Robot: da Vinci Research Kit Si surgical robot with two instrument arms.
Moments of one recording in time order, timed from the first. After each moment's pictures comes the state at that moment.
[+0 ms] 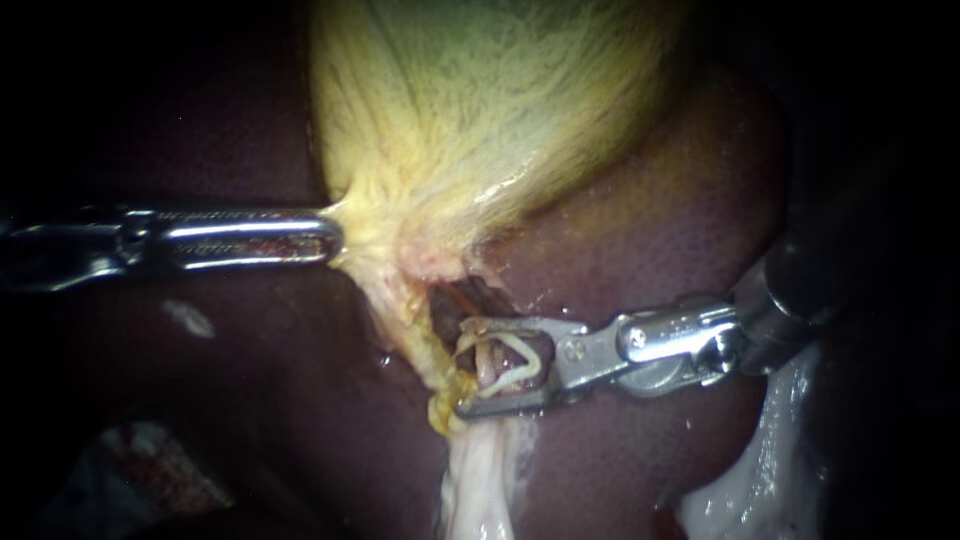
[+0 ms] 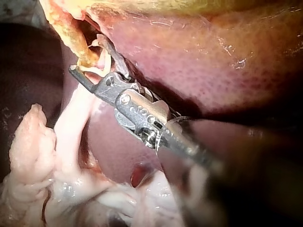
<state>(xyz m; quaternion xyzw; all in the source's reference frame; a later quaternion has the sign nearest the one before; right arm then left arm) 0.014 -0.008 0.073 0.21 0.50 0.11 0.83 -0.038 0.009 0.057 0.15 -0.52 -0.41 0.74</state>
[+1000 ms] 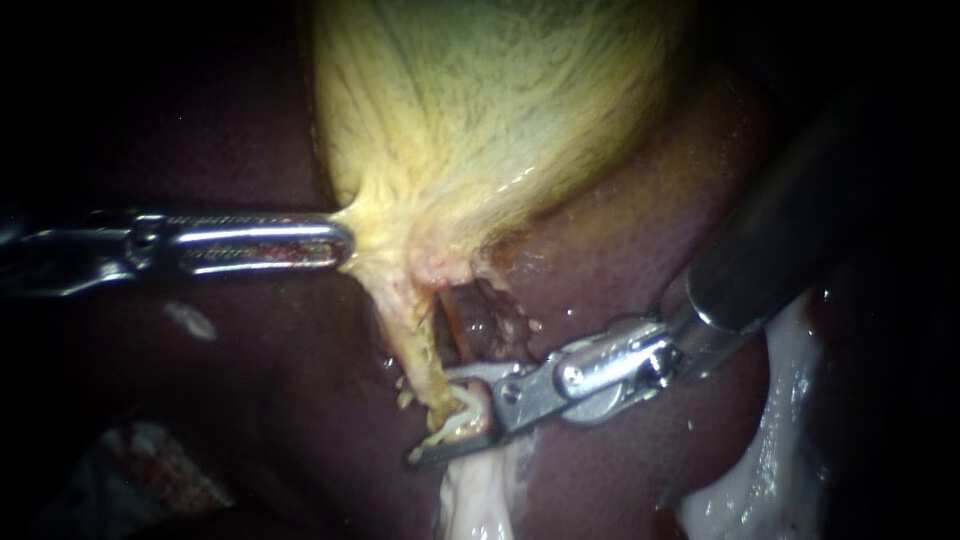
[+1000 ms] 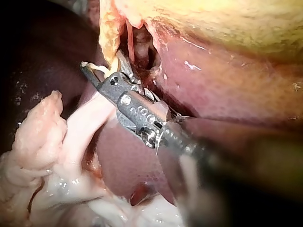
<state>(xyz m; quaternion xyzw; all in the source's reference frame) 0.019 -0.012 0.074 0.24 0.53 -0.05 0.81 -0.039 0.009 0.057 0.15 -0.52 -0.41 0.74</state>
